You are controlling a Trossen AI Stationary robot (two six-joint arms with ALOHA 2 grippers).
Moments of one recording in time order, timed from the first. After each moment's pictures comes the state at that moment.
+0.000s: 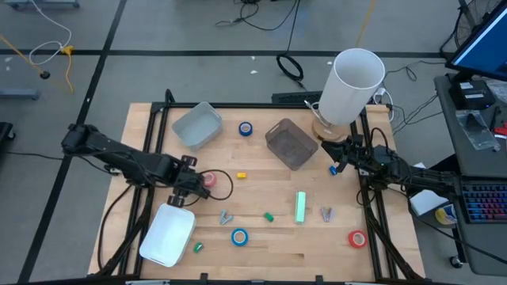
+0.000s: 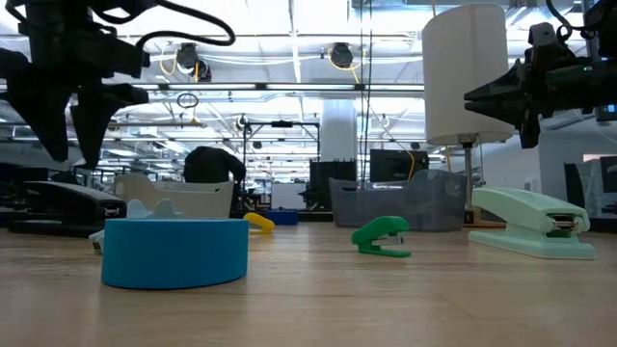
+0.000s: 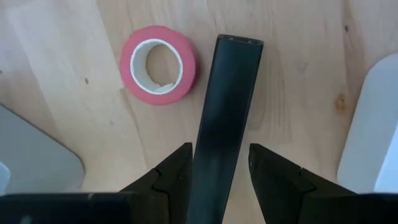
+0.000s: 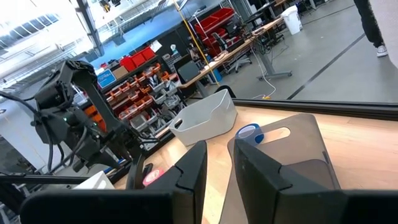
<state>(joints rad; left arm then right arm) -0.26 1.26 0.83 -1.07 -0.13 -0.01 -0.19 0.02 0.05 0.00 0.26 0.56</state>
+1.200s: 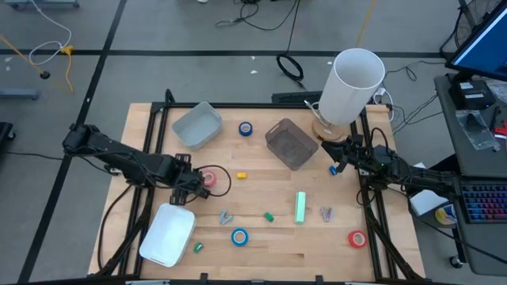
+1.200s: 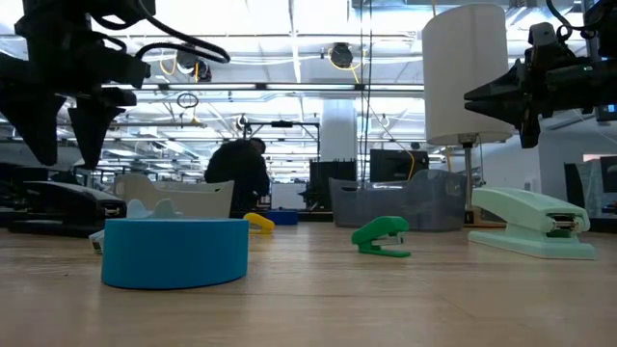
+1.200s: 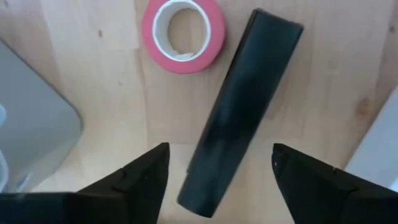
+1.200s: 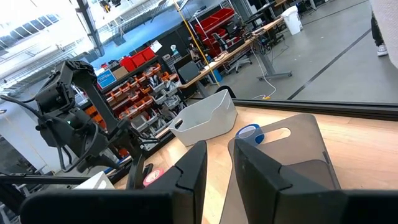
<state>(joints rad) -0.26 1.26 0.83 -1.13 -0.15 -0.21 -0.19 0.02 0.05 0.01 0.26 0.56</state>
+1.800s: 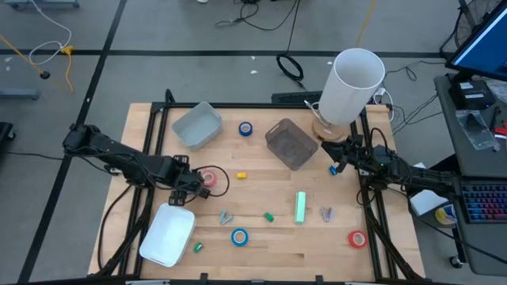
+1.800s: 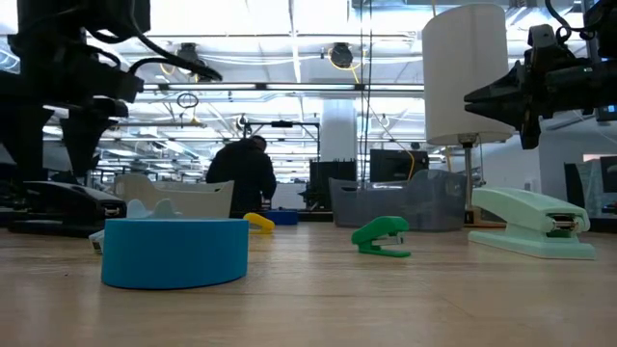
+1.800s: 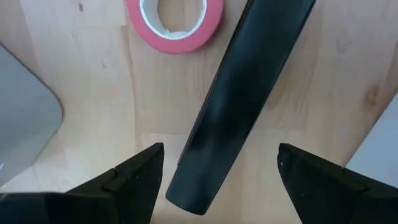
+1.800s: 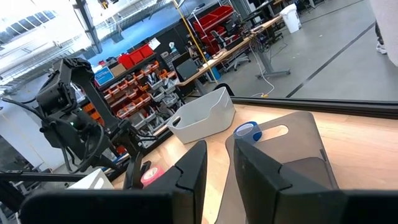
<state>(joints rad) -0.26 1.27 0.78 -1.12 -0.13 -0.24 -0.19 0.02 0.05 -0.01 0.26 0.56</state>
